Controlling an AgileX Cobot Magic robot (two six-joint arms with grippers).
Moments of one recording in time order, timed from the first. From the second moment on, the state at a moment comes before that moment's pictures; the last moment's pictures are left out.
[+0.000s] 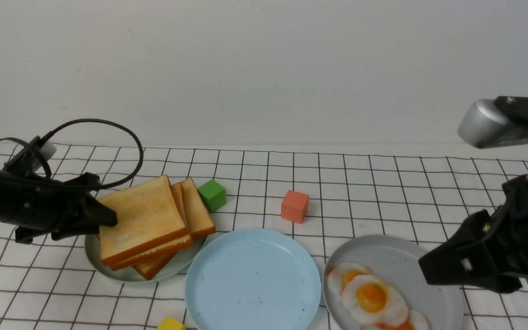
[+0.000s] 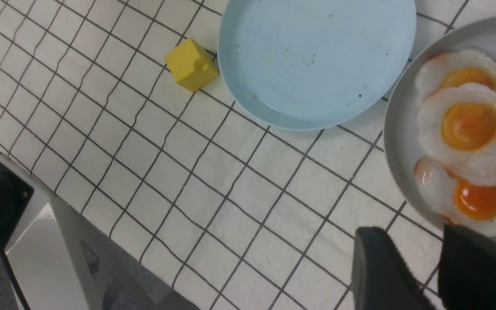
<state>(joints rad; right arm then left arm) 0.43 1.09 -1.02 0.45 1.03 -0.16 0.23 1.83 -1.03 -1.02 0.72 0.68</state>
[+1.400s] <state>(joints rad) 0.43 1.09 -1.02 0.29 0.90 -0.16 -0.27 1.82 -1.11 -0.79 0.70 0.44</state>
